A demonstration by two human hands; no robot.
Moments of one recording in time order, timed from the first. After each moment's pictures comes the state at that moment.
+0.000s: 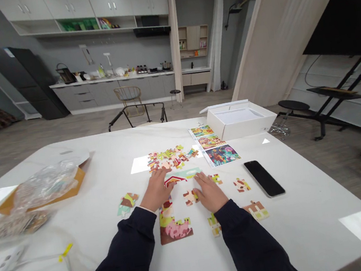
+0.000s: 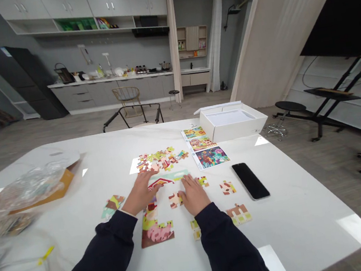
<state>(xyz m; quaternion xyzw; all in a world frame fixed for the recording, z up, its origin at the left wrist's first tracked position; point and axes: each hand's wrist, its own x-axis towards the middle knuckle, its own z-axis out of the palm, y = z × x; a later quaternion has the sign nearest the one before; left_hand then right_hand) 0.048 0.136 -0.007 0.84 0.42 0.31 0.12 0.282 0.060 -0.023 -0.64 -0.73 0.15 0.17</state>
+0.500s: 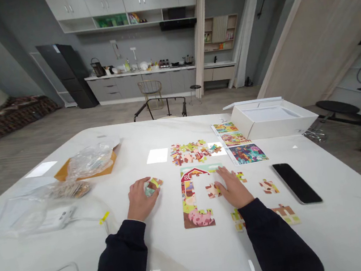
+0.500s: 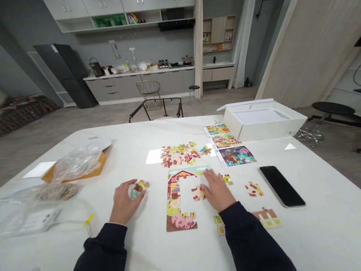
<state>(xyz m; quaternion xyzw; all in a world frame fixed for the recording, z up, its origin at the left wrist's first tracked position) -0.089 0.084 -0.038 0.68 0.65 0.33 0.03 0.289 0.065 -0.037 -0.63 -0.74 0.13 0.19</state>
